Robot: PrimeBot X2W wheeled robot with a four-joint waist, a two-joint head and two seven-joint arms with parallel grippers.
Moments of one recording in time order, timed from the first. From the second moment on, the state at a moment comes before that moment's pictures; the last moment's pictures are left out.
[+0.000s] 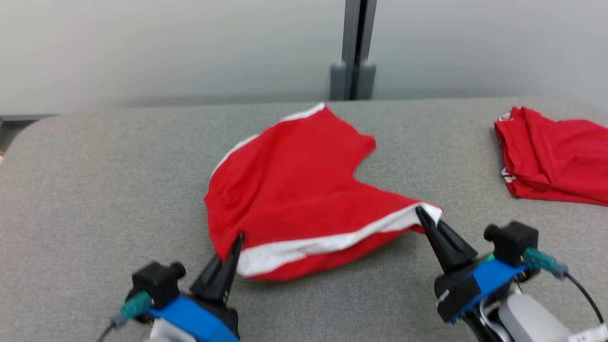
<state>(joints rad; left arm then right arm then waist) -0.23 0.36 -0.63 0.27 -0.73 -0.13 -0.26 -0.36 -0.32 0.51 0.41 0.60 0.13 -0.26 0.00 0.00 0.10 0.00</state>
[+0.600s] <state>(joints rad) 0.07 0.37 -0.65 0.18 -0.70 -0.12 -0.26 0.08 -0.37 0.41 0.20 0.60 0.13 -0.26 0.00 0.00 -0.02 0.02</state>
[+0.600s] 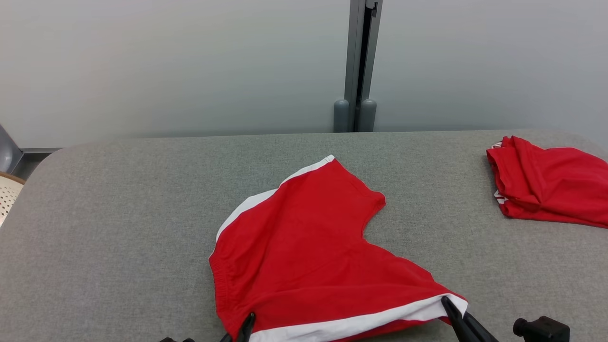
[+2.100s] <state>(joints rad) -0.58 0.26 -0.66 0.44 -0.73 -0.13 -0.26 -1.10 -0.26 0.72 1.07 0.60 0.13 -0.24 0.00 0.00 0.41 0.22</state>
